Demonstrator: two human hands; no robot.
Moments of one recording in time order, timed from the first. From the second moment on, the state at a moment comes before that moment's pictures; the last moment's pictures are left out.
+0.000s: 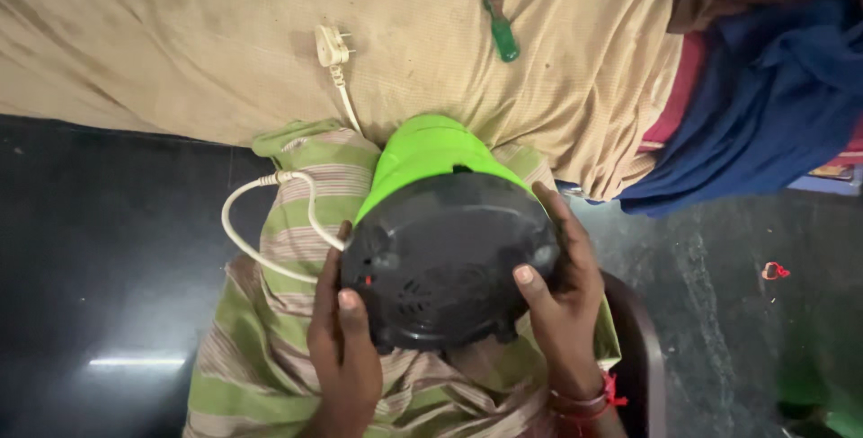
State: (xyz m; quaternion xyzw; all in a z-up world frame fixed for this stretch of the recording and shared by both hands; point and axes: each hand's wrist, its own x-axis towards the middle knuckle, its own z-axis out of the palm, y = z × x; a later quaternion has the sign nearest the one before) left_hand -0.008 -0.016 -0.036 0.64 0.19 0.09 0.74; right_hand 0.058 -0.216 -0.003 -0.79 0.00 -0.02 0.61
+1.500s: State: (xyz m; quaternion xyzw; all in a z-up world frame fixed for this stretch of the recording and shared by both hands) left_hand -0.042 -0.014 -0.070 0.76 0.02 0.10 0.64; right_hand 0.046 -0.267 -0.033 -0.81 -0.16 0.00 0.56
